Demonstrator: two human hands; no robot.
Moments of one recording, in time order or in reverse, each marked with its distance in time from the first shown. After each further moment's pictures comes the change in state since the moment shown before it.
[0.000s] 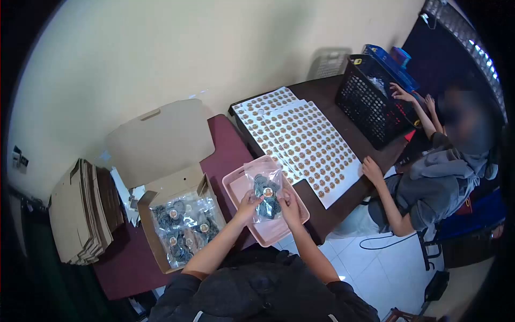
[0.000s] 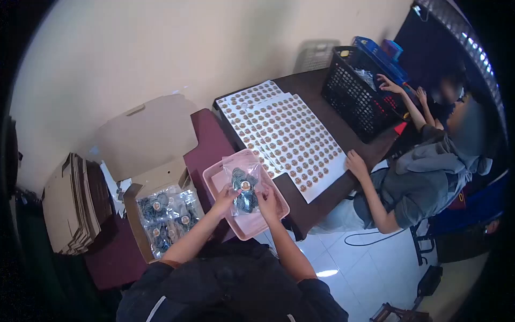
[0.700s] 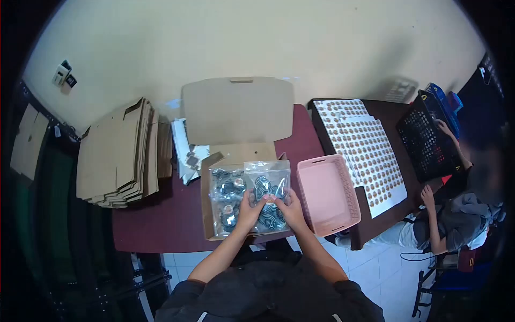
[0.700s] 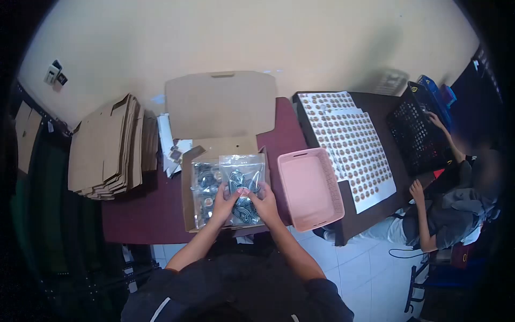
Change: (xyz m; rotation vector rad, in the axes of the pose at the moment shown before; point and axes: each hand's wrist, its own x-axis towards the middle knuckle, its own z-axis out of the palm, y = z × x) left_hand -0.167 0.069 -0.142 0.017 0.402 0.203; right_hand -0.102 -0.094 0.192 0.228 -0.455 -0.008
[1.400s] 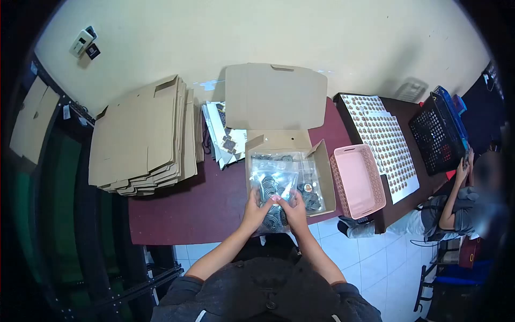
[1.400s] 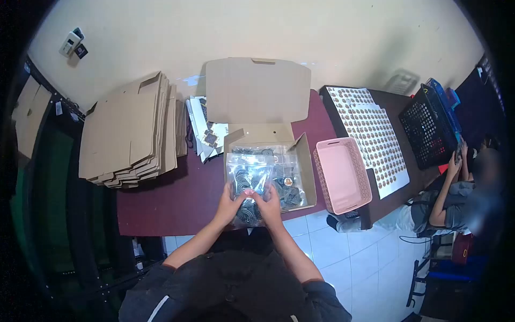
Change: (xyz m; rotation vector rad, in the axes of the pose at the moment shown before) left_hand -0.047 0.008 -0.137 -0.002 -0.033 0.155; right_hand -0.059 0.035 0.143 -0.075 0.122 -0.020
